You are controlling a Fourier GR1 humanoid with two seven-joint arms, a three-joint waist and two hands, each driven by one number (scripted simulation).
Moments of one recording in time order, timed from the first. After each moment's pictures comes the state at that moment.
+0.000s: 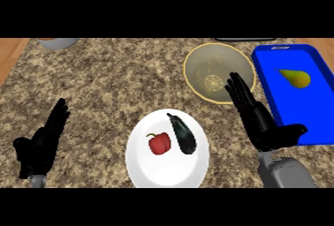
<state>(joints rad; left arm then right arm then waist) 0.03 0.45 -0.20 -1.54 0.22 0.30 0.03 -0.20 -0.22 0.26 -1.55 -0.25 -0.09 -0.04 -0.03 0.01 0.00</state>
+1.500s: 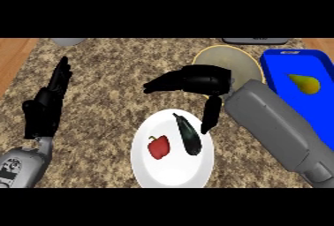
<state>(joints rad) -0.25 0.45 -0.20 -1.55 0.07 0.35 0.15 -0.93 -0.34 0.59 -1.10 0.28 0.51 -0.46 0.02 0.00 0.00</state>
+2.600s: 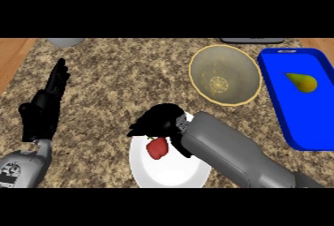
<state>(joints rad) -0.22 0.40 -0.14 -1.58 0.01 0.31 0.16 -0.89 -0.11 0.82 -1.07 0.70 0.63 -0.21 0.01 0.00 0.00</state>
